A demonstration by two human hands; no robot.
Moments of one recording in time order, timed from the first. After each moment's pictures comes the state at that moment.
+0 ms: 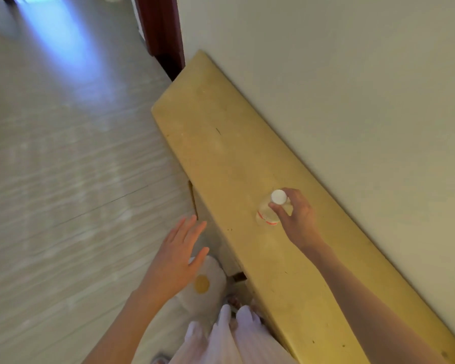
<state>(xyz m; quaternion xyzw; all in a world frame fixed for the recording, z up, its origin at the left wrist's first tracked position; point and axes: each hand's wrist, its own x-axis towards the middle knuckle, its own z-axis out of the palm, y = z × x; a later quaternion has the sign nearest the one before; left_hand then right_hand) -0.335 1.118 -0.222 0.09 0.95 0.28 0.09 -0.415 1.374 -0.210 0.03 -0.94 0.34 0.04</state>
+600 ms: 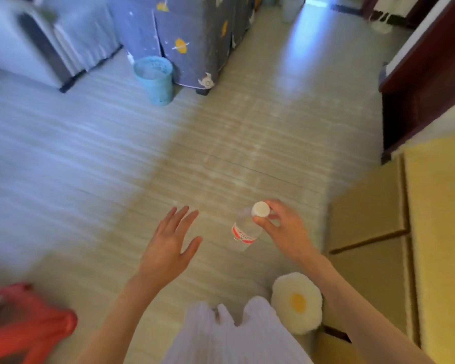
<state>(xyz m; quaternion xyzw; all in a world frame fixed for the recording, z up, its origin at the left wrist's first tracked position) 0.019 0.791 -0.228 -0.34 0.90 0.25 -0.07 -0.201 0.909 -0.209 0.42 -0.77 0.40 -0.26</state>
